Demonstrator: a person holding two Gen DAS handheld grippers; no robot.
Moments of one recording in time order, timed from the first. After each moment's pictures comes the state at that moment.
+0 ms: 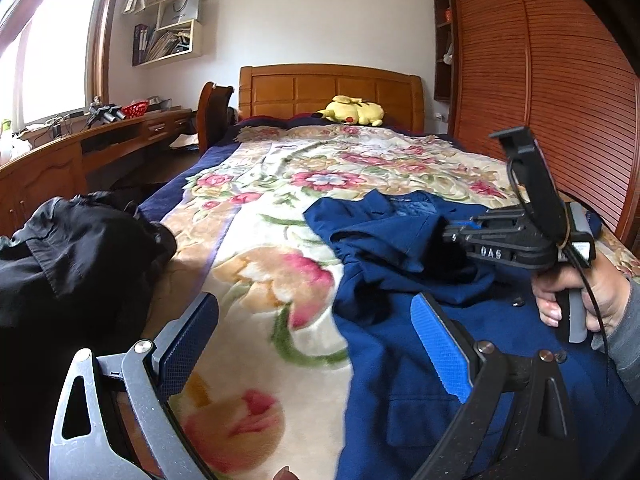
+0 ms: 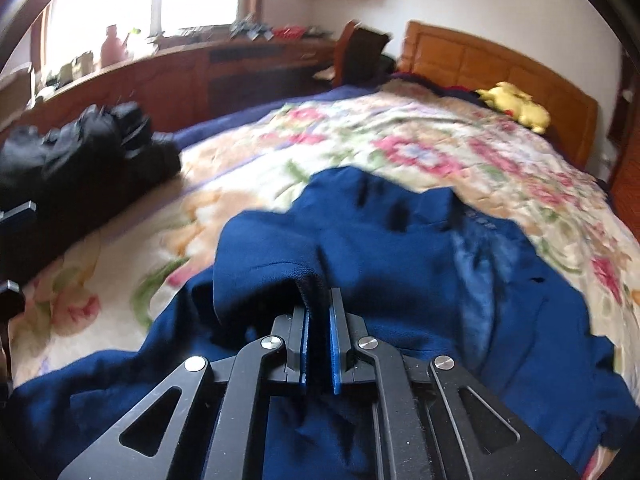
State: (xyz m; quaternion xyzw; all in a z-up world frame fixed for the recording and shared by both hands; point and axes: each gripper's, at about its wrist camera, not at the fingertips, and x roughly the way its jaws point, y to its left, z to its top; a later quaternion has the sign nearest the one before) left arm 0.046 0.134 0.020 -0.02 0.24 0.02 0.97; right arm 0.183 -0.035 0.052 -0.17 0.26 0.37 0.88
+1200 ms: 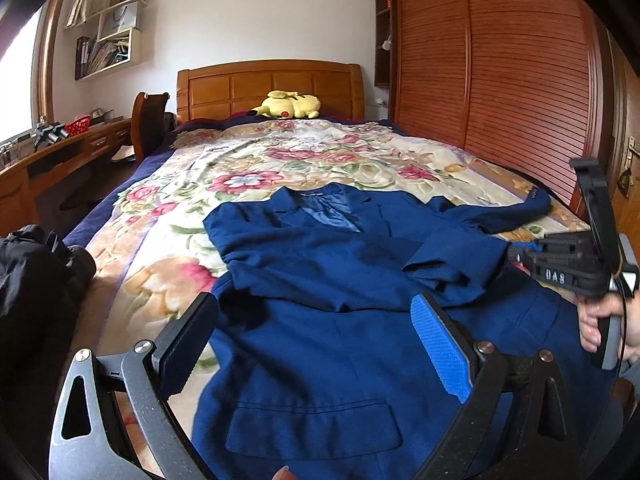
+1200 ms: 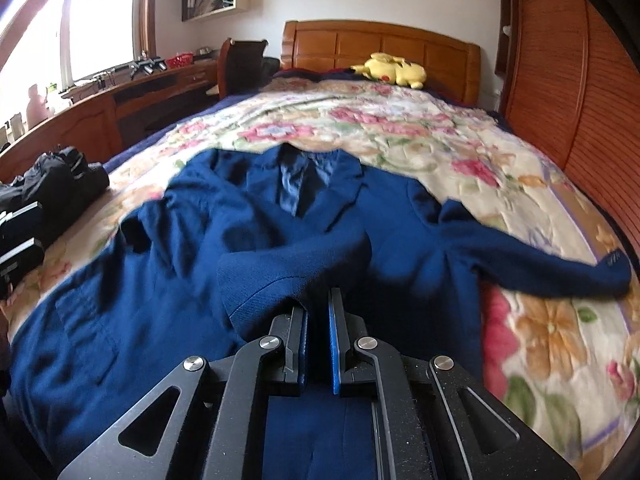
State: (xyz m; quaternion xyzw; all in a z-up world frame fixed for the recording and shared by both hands) left arm 0.047 0.033 0.037 0.00 0.26 -0.06 0.96; right arm 0.094 -0.227 0.056 -0.09 0.30 0.23 0.92
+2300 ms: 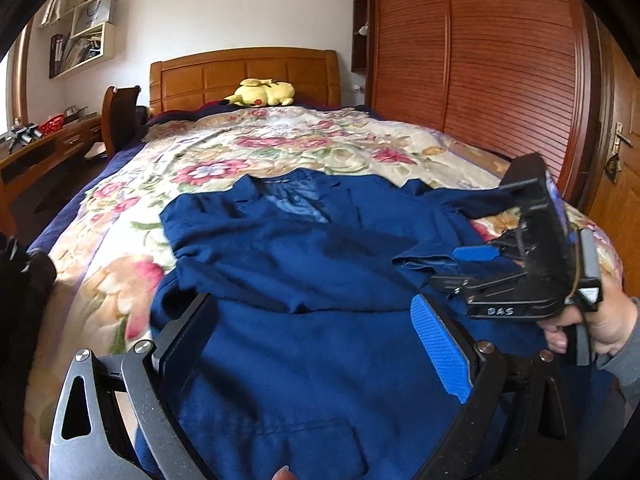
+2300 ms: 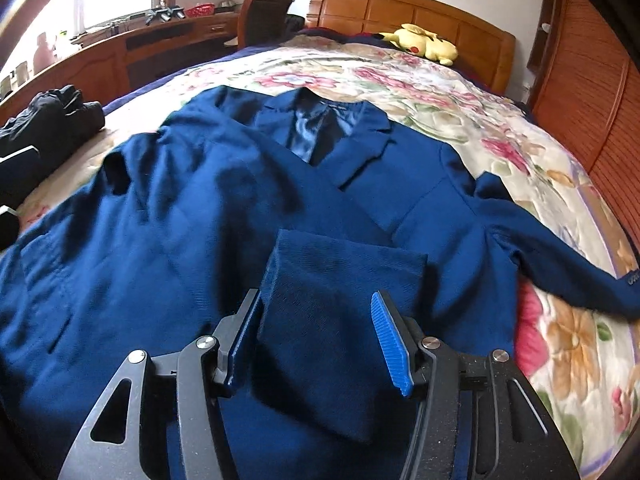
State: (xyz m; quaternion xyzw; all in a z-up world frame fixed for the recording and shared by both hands) left arm 0.077 -0.003 0.023 0.01 0.28 -0.11 0.96; right arm 0.144 -0.208 0.024 -0.16 0.35 0.25 0.89
